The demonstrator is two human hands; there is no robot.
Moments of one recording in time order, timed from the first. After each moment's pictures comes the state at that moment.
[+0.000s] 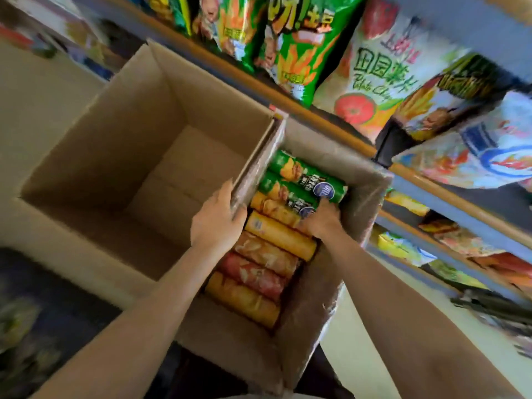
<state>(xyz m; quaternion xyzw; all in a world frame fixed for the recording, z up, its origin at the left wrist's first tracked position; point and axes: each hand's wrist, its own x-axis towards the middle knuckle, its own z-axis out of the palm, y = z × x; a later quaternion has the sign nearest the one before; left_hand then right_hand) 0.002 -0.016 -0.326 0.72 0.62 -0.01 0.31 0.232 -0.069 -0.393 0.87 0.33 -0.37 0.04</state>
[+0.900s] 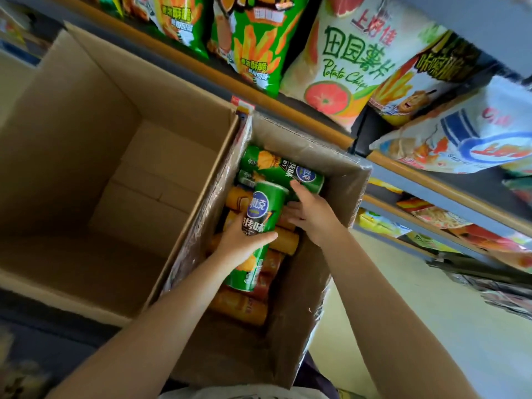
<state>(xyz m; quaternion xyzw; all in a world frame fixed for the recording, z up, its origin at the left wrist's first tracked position) 0.063 -0.040 -0.377 0.45 0.52 0.02 0.72 0.241 -0.062 -0.357 0.73 -0.06 -0.58 -0.36</state>
